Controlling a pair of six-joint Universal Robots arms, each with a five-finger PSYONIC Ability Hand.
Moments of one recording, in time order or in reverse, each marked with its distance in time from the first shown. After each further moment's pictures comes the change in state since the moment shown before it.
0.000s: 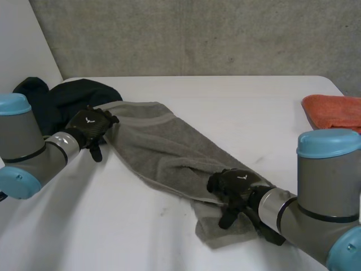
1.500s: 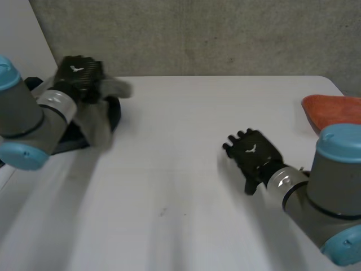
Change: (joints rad) left arm -0.089 0.126 0.111 0.139 -0.146 -0.235; right arm -0.065 -0.056 0.043 -0.275 0.060 -0.557; left_hand 0.870 0.923 0.916 0.956 0.871; right_hand -0.235 -0.299 -0.310 -0.289 -0.265
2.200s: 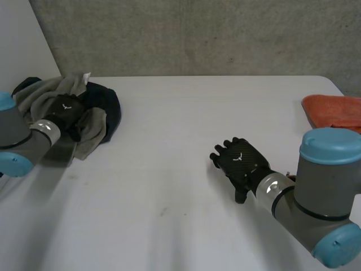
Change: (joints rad) left arm 0.244 -0.451 0.302 -0.093 0.205 0.280; right arm 0.052 0.055 -0.029 0.032 -0.030 -0.011; left_hand -0.819 -0.873 -0.872 -0.902 -0.810; right_hand 0.000 0.000 0.000 0.000 0.000
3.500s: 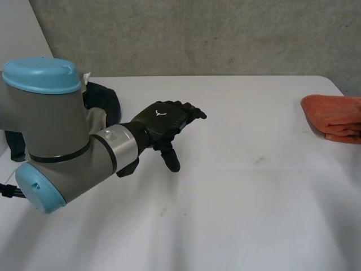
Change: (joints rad) left arm -0.559 0.502 -0.280 -0.327 -0.018 -0.446; right arm -0.651 0.906 -1.531 0.427 0.250 0.323; left_hand -0.100 -0.091 -0.082 -0.091 -0.077; right_hand 0.000 0.000 0.000 0.000 0.005
